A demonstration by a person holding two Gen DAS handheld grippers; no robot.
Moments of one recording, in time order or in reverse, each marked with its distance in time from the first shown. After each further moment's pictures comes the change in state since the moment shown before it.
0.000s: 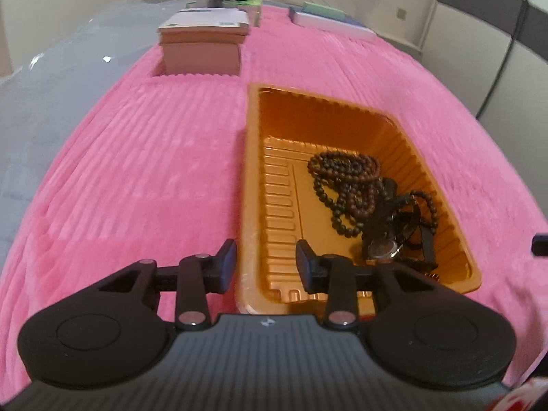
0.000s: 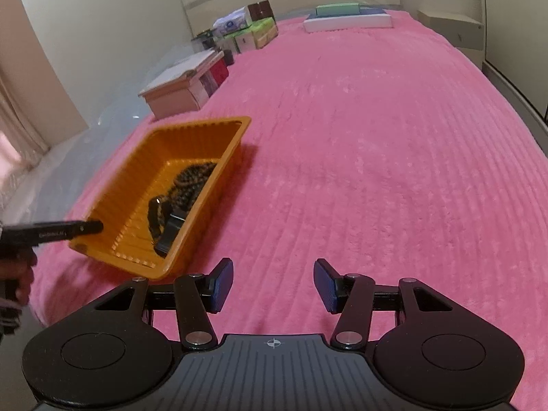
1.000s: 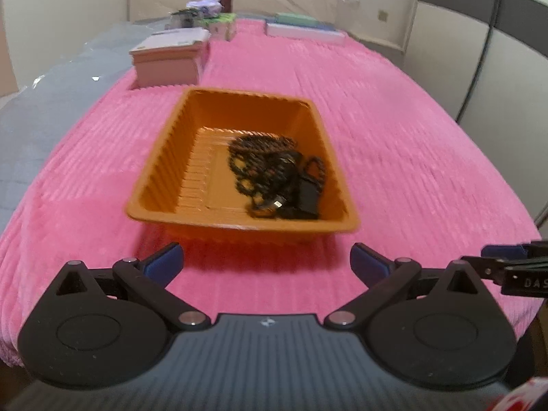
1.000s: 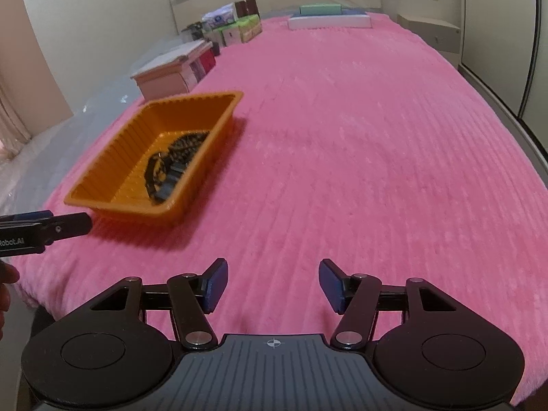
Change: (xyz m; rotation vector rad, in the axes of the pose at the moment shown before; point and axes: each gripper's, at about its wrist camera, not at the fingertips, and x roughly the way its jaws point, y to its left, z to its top) left arm -0.062 -0.125 -0.059 0.086 -0.037 0.036; right arm -0.019 0.027 -0.063 -0.018 0.012 -0.128
